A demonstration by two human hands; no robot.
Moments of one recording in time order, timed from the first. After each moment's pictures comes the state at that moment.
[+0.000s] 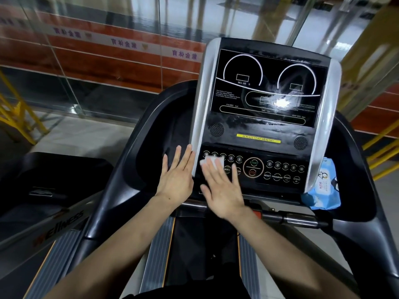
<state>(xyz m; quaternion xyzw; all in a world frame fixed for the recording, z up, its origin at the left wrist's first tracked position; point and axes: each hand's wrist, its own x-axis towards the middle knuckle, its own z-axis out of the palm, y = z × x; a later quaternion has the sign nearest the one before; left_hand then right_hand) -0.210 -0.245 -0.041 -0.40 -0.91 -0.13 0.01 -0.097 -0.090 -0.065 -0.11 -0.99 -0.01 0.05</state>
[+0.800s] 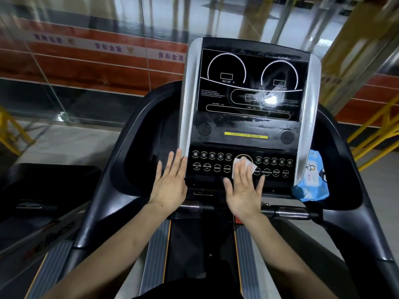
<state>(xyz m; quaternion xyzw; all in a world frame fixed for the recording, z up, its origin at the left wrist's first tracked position) -0.202 -0.242 -0.057 -0.42 -0.89 -0.16 0.02 -0.047 -0.042 -0.071 -0.35 -0.93 0.09 0.06</state>
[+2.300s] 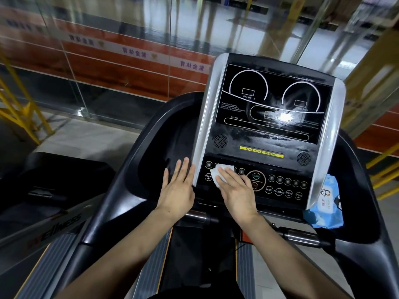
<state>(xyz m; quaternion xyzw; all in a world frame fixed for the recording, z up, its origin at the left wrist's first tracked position) -0.201 -0.247 -0.045 -0.37 -0.92 -0.16 0.00 -0.100 -0.046 -0.060 -0.07 -0.97 -0.05 0.23</state>
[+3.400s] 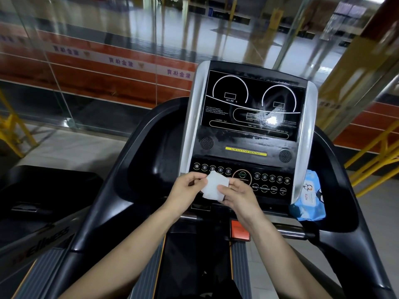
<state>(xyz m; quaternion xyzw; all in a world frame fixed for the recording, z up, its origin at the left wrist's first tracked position) -0.169 -0.215 -0.003 -0.23 -0.65 -0.68 -0.25 -0.052 -0.073 0.017 -0.28 -0.62 0.72 0.14</state>
